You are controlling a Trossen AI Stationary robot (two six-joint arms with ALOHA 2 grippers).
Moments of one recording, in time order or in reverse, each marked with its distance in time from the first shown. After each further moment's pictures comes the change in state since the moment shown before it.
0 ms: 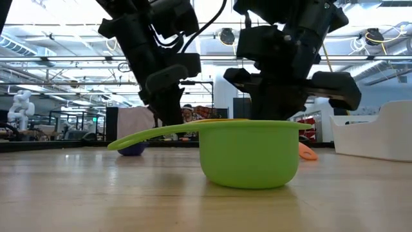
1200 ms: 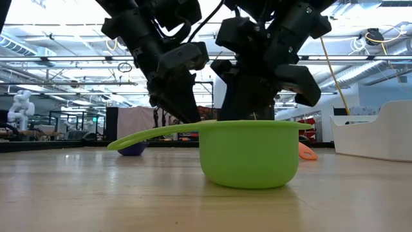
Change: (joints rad) left arm -0.020 0.000 0.000 0.128 0.086 -0.069; right arm -0.058 0.005 0.000 0.176 0.002 -0.008
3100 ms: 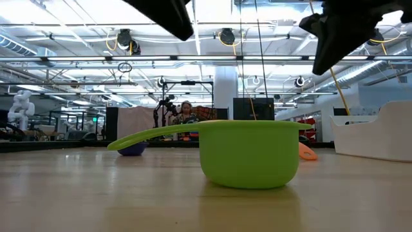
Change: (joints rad) left arm -0.428 0.122 0.419 -0.343 -0.080 0.318; right arm 0.254 -0.404 0.001 -0.756 0.334 0.706
